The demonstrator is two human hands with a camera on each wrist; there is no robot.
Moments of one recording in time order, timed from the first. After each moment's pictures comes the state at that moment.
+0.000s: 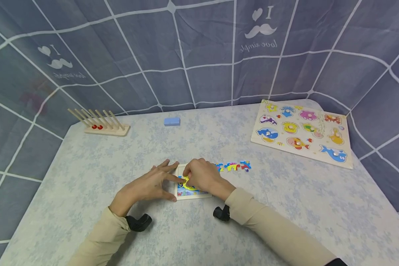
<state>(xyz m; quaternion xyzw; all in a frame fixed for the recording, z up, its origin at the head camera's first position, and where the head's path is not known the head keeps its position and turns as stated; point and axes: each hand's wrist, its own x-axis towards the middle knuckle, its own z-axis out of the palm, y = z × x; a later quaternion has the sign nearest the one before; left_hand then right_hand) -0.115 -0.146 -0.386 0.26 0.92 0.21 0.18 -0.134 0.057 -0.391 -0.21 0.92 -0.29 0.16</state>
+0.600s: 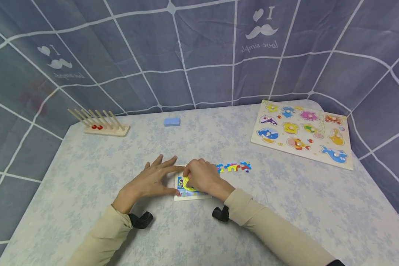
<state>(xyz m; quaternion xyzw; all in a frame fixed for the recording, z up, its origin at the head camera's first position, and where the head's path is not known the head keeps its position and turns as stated) -0.124 -0.149 -0.396 0.22 0.95 0.16 0.14 -0.134 0.054 -0.391 -0.21 0.92 -0.29 0.15</state>
